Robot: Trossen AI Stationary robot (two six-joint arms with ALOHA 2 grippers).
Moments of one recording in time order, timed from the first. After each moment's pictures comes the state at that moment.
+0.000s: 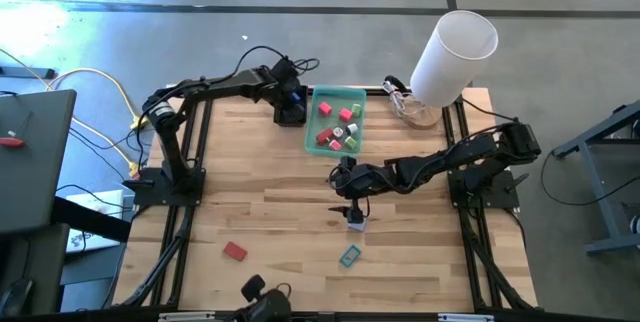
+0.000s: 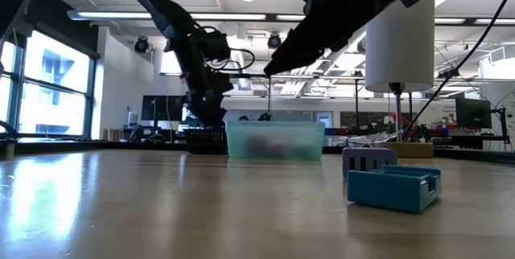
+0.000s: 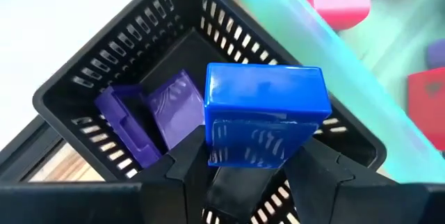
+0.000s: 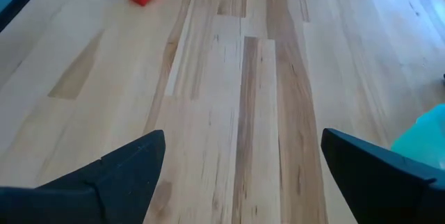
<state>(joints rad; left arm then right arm) 0.69 1.80 1.29 -0.51 0.00 -0.08 0.14 1.61 0.94 0.07 0.08 -0.01</state>
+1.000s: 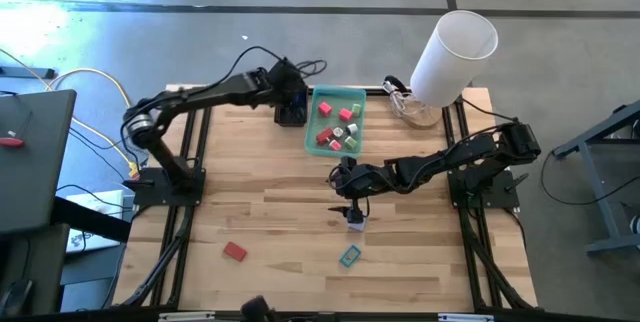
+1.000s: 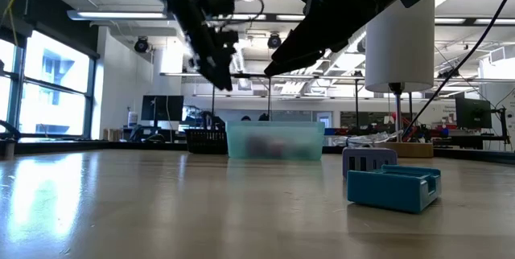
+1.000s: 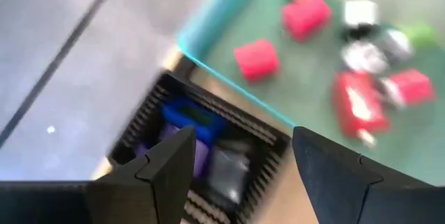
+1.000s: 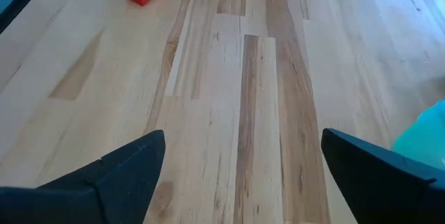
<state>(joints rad) 0.53 1.61 1.32 -0.54 -0.18 0.10 0.14 1.61 0.94 0.06 0.07 0.02</state>
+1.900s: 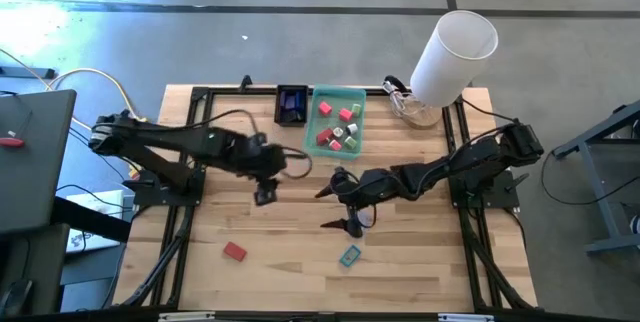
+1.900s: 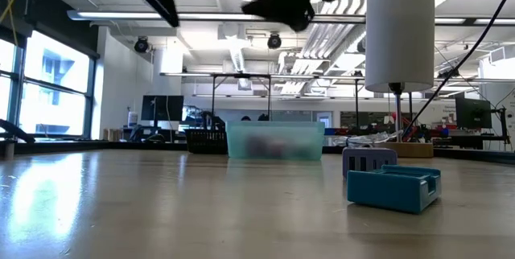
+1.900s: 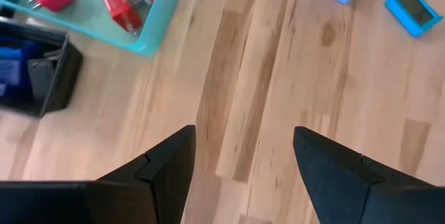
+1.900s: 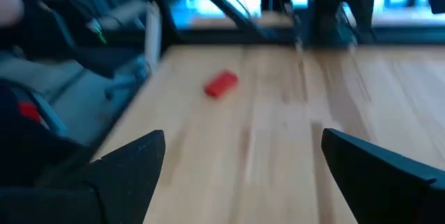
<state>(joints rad) -0.16 1.32 1.32 -1.03 -0.24 -0.34 0.23 1.59 0.93 0.37 -0.03 0.13</state>
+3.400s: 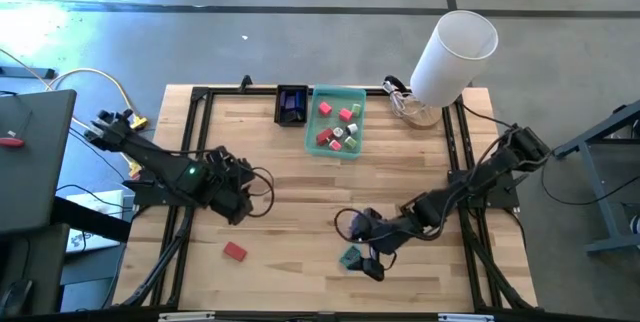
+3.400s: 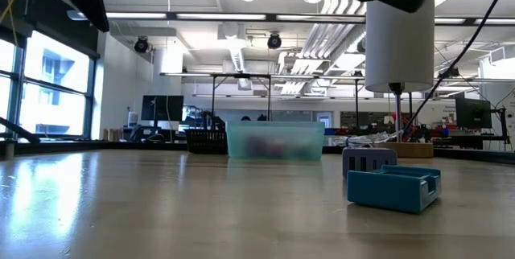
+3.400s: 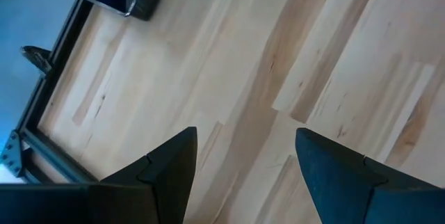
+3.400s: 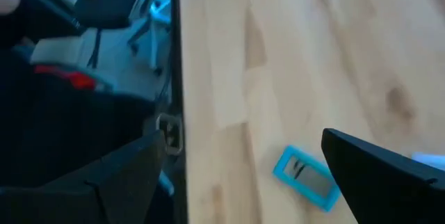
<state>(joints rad) -0.49 1.26 1.19 -1.36 -0.58 -0.91 0.52 1.58 1.13 -0.25 0.09 0.79</state>
